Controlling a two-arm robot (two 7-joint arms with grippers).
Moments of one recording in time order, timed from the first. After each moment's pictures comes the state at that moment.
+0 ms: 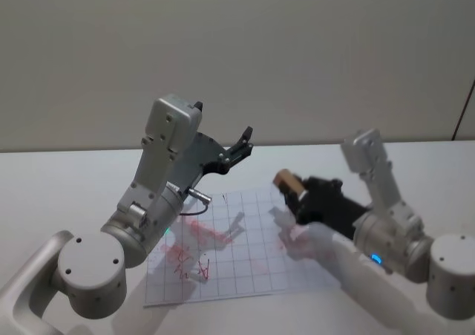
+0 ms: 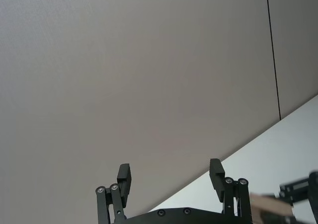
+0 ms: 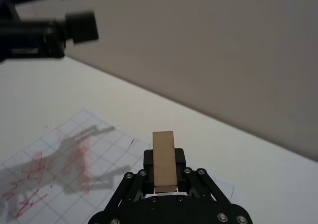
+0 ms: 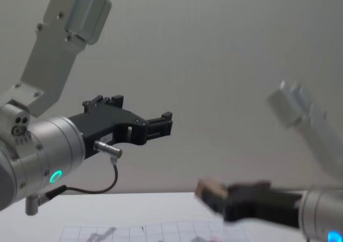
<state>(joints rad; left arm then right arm) -0.24 0.38 0.45 -1.63 -0.20 0.01 -0.01 0.26 0.17 -0.36 -1.34 0.12 0.12 0.42</state>
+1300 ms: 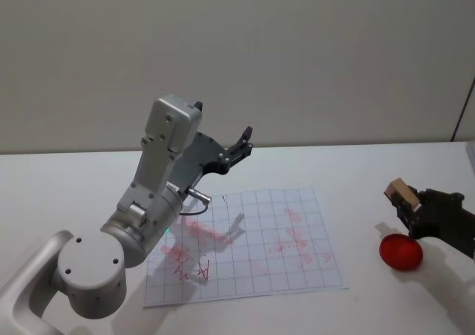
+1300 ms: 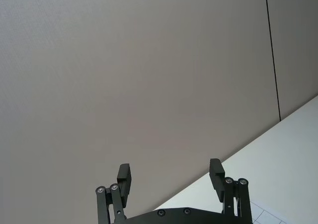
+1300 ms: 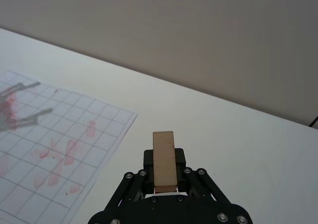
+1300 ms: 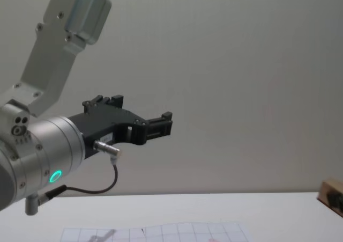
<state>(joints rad) -0.24 0.38 0.45 -1.63 -0.20 0.01 -0.01 0.04 0.45 -0.18 -1.67 0.28 0.32 0.32</state>
